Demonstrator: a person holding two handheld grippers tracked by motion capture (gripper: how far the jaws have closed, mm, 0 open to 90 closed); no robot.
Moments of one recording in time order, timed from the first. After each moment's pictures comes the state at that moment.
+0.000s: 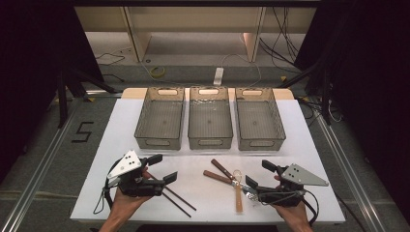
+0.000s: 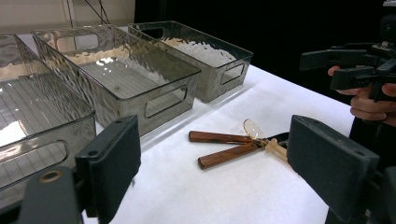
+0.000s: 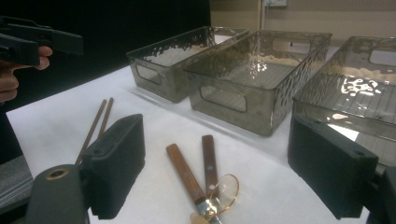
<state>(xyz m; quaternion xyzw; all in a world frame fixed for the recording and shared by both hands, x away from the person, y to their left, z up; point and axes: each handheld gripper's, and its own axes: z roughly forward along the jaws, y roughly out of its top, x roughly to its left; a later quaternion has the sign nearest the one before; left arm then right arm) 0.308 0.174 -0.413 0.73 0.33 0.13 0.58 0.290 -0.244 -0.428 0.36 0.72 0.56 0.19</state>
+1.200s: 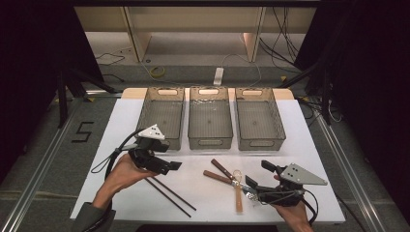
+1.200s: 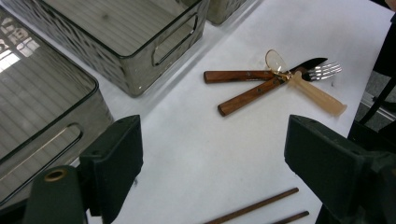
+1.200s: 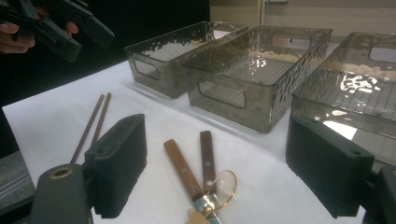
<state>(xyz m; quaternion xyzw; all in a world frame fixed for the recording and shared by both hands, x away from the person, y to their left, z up) 0.376 0.149 -0.374 0.87 0.31 0.06 0.38 0.291 -0.243 -0.429 0.36 0.73 0.55 0.19</state>
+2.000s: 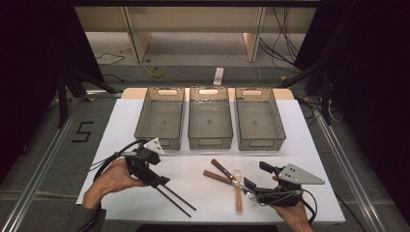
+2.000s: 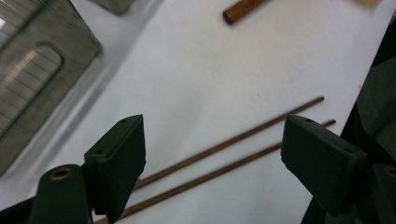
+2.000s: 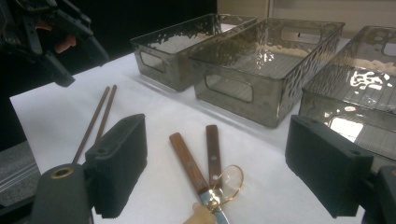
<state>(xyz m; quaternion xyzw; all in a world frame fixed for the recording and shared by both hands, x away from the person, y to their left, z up) 0.367 0.163 -0.403 0.93 0.26 0.03 0.25 0.291 -0.241 -0.430 0.35 0.74 0.54 0.18</state>
